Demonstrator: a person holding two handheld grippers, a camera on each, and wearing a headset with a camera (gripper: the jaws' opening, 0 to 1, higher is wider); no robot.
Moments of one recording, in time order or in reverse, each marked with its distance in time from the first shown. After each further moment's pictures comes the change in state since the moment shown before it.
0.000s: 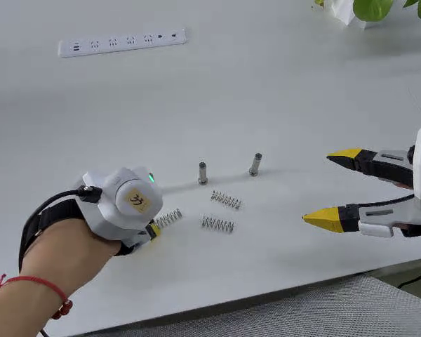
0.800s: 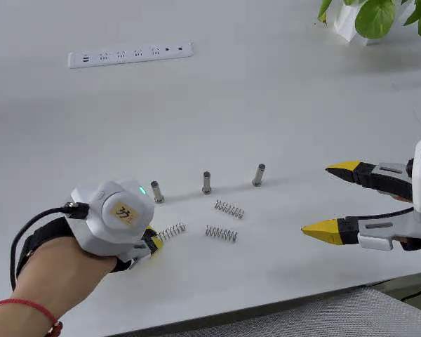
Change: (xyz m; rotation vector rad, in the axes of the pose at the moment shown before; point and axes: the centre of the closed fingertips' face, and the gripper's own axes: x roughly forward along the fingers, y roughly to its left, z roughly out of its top) left arm -0.013 -0.009 -0.001 -0.088 -0.086 -0.020; right arm 0.001 0.008 0.007 -0.010 -0.005 0.011
